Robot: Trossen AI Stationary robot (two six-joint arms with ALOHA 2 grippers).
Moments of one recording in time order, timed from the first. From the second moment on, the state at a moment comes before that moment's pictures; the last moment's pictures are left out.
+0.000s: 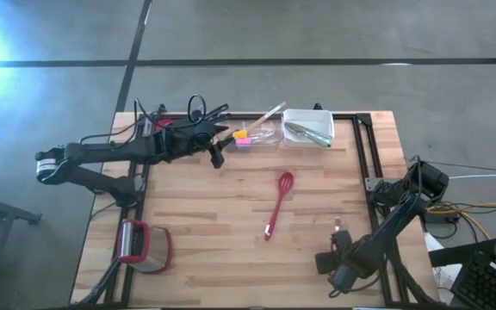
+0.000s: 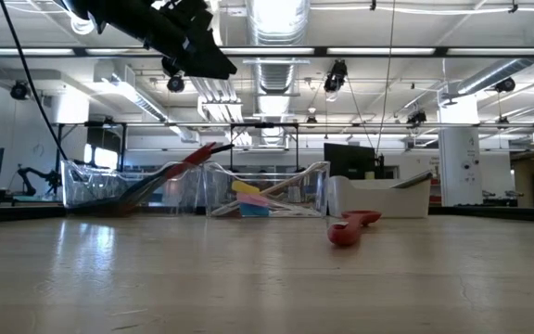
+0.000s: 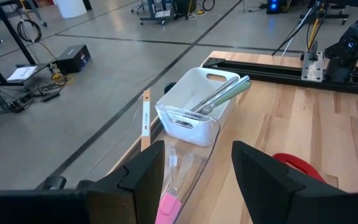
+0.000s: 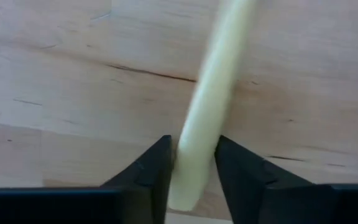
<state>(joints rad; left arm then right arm) 0.27 1.14 0.85 0.04 -0.25 0.05 0.90 1.74 0.95 -0.79 0.02 2.35</state>
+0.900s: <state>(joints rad) 0.27 1.14 0.85 0.04 -0.25 0.04 0.76 1.49 1.24 -1.57 0.09 1.98</state>
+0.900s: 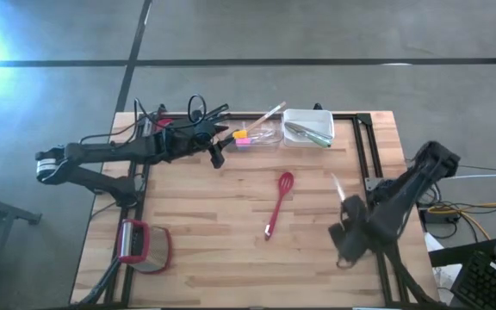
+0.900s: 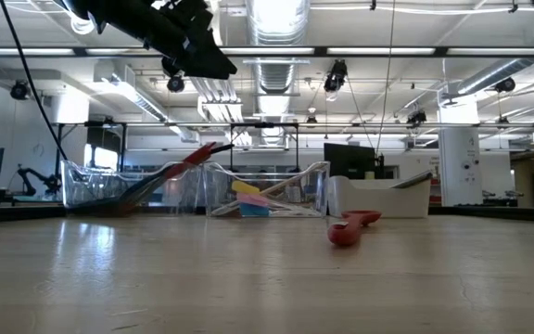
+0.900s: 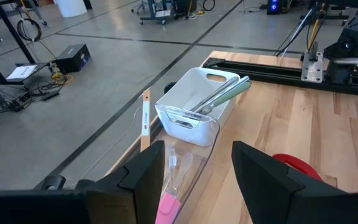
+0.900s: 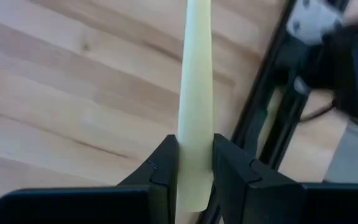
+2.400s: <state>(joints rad) 0.27 1.14 0.85 -0.03 -0.24 0.03 -0.67 1.66 1.46 -1.57 0.26 -0.01</state>
